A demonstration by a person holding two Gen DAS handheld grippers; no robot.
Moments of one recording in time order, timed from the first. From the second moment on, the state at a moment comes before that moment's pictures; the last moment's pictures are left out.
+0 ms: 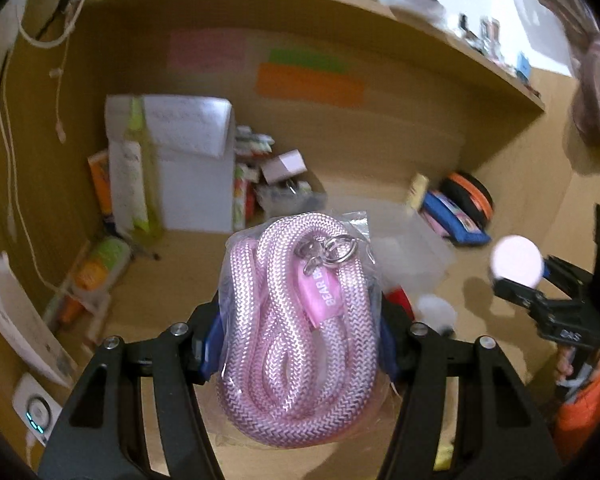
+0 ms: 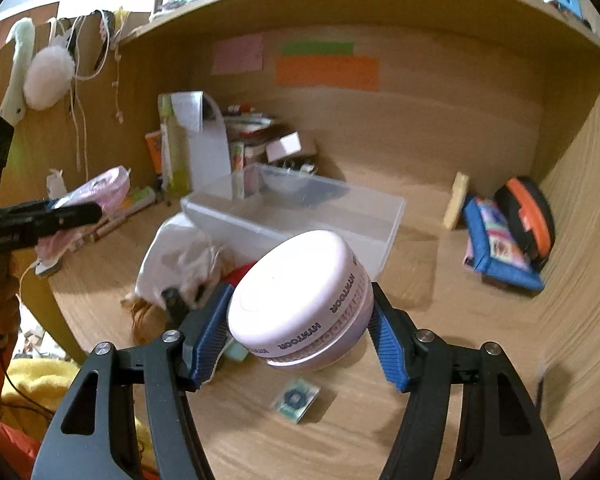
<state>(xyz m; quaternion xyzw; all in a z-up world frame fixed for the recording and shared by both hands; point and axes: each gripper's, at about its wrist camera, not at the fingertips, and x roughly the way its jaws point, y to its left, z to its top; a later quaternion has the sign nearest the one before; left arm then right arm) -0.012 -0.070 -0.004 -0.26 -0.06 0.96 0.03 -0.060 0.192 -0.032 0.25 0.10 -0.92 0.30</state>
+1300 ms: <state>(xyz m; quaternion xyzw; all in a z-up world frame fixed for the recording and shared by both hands) -0.225 -0.026 -0.053 -0.41 0.04 0.91 0.10 -0.235 0.121 -0.060 0.33 0.12 -0.90 0.28</state>
